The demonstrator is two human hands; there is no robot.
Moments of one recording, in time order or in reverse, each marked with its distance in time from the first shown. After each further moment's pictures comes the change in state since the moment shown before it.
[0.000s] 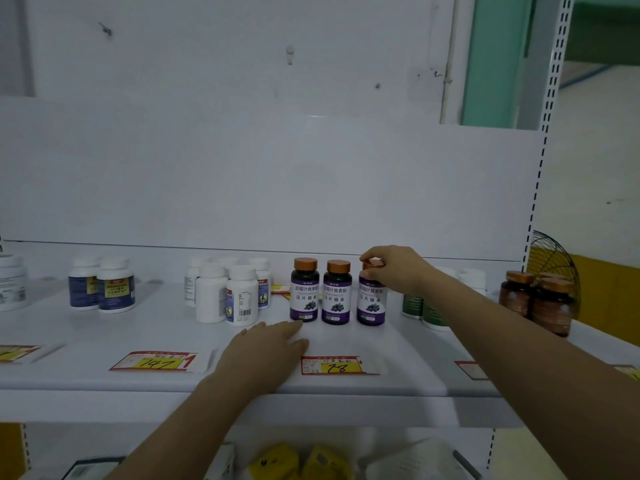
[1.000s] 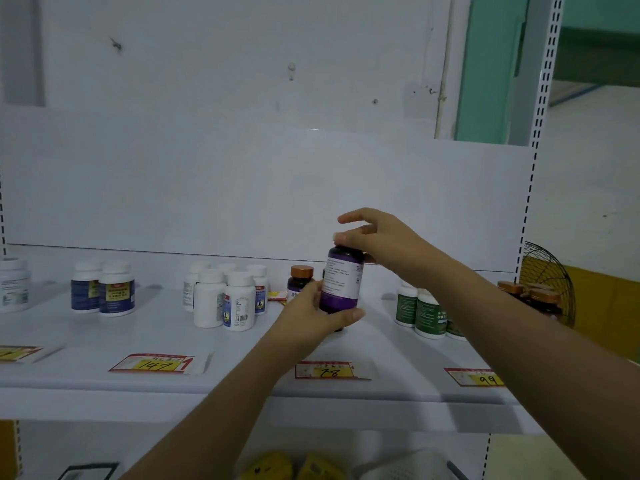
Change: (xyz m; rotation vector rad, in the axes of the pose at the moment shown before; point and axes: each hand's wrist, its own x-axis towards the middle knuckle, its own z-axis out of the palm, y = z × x) left_hand -0.008 0.062 -0.033 -1.013 0.164 0.125; right_hand -0.034 -0.054 -0.038 0.558 0.018 -0.148
